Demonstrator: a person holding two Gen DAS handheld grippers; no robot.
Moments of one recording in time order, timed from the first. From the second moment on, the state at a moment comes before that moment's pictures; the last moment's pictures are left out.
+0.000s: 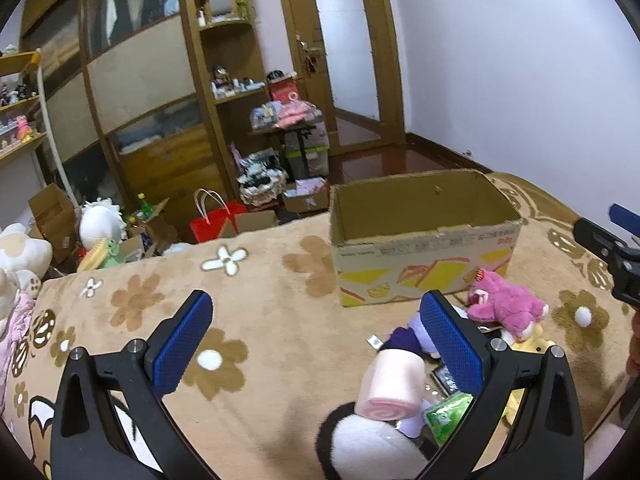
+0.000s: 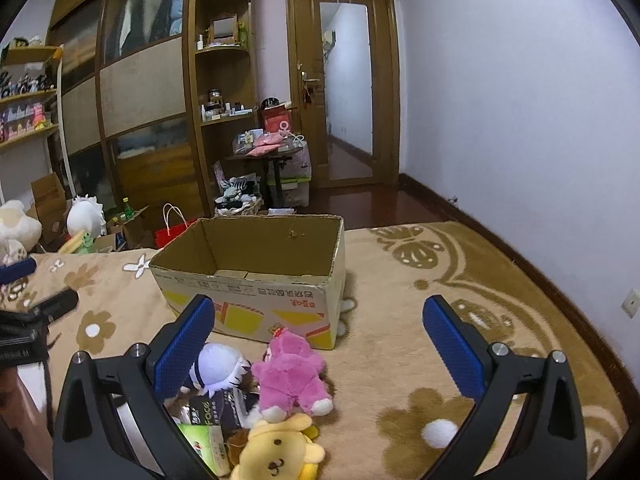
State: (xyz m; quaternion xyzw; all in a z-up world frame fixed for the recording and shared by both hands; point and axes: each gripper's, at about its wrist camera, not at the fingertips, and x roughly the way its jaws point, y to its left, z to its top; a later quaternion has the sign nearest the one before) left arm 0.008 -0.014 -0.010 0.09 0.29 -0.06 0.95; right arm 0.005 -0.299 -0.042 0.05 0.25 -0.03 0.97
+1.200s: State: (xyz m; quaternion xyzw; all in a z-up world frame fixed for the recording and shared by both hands) left arm 0.082 -0.065 -0.124 0.11 0.54 -0.13 0.82; right arm 0.108 -0.309 -0.158 0.10 0.46 0.02 0.88
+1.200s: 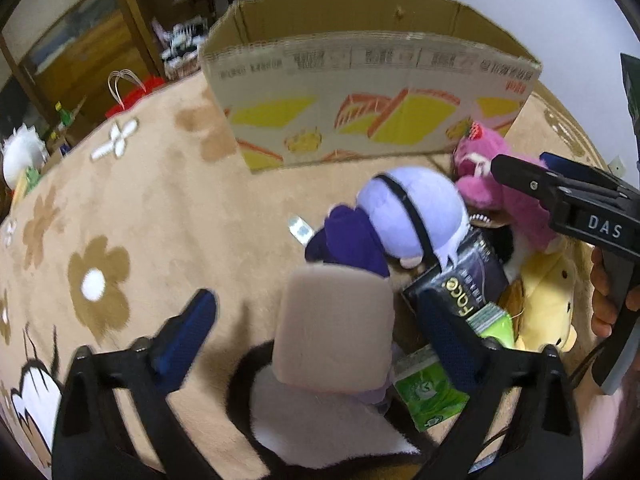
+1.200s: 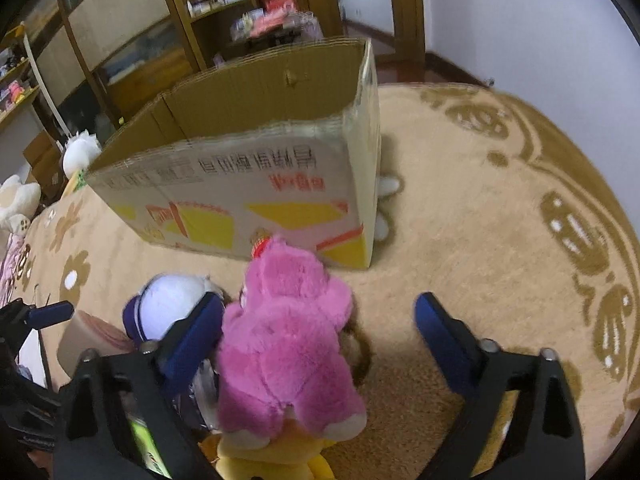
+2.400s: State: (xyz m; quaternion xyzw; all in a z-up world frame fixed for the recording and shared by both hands) left arm 0.064 -0.039 -0.006 0.09 0.31 -0.11 0.94; right arm 0.043 -0.286 -0.040 0.08 0.27 0.07 0.96
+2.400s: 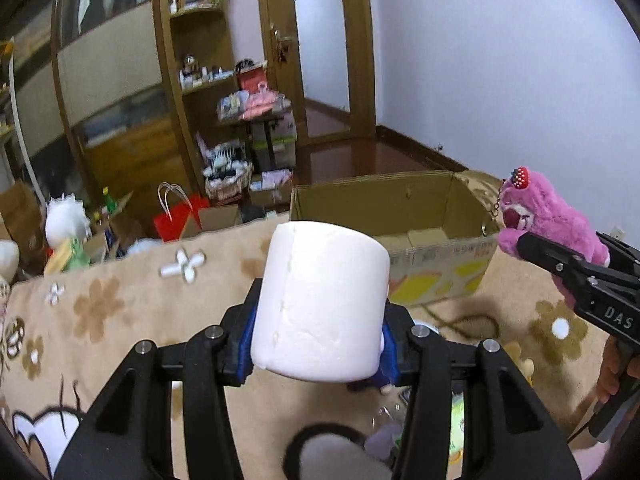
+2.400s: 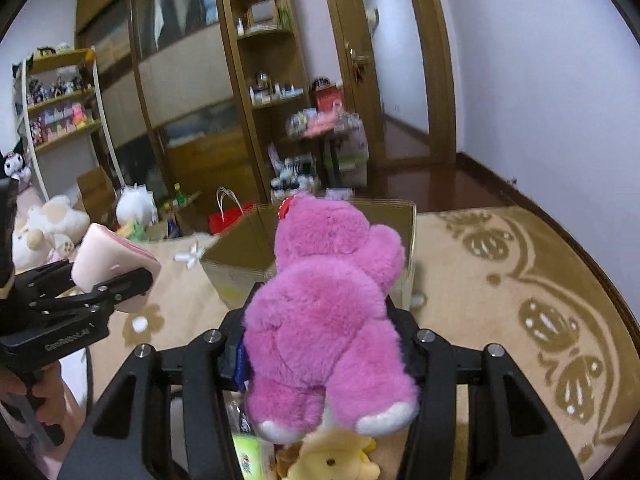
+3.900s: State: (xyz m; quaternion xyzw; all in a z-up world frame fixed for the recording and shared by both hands) left arm 0.182 -0.097 -0.045 0.12 0.32 -0.16 0.93; right arm 0.157 -0.300 -0.084 0.08 0.32 0.06 0.94
